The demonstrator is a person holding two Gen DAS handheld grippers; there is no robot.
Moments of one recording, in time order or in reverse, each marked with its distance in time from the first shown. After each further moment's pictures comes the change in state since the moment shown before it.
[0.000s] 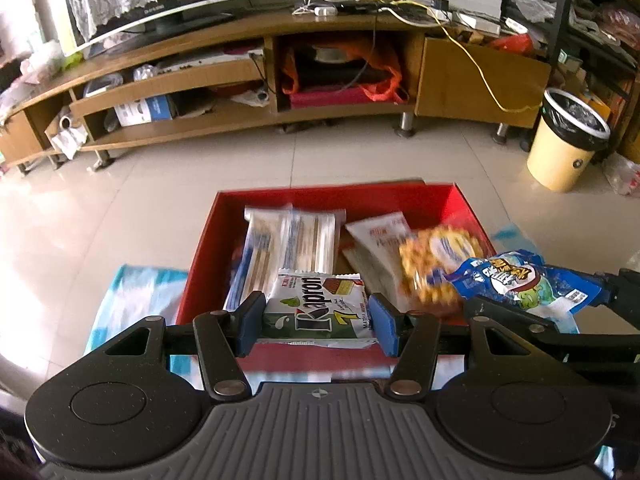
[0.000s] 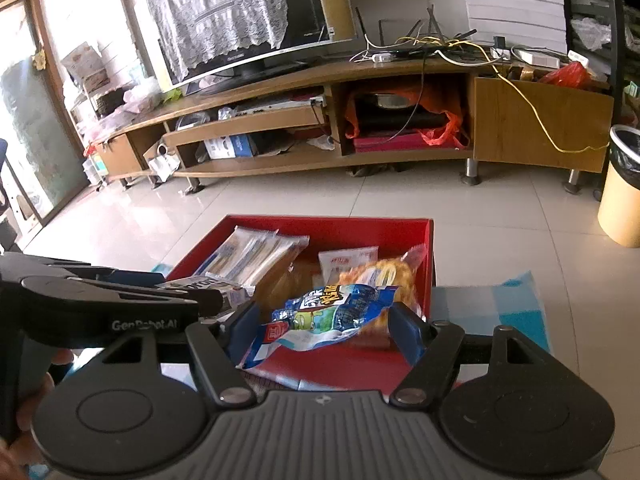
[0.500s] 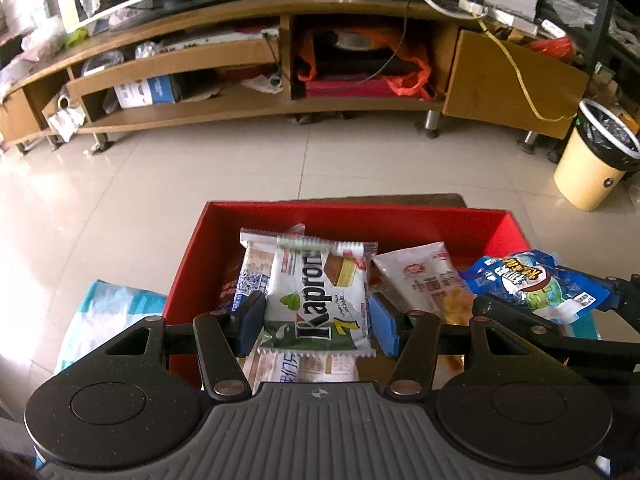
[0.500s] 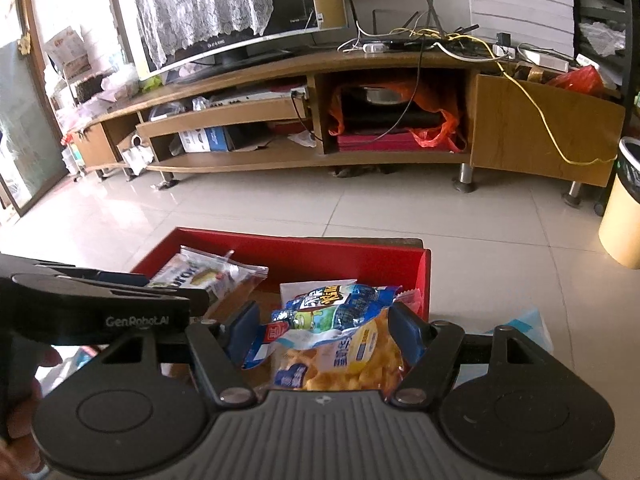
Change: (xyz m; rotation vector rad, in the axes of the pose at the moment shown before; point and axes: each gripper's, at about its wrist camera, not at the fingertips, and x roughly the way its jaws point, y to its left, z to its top) left arm 0.078 0.014 0.025 -0.061 0.043 0.022; right arm 0.082 -0.015 0.026 -0.044 0.021 -0.061
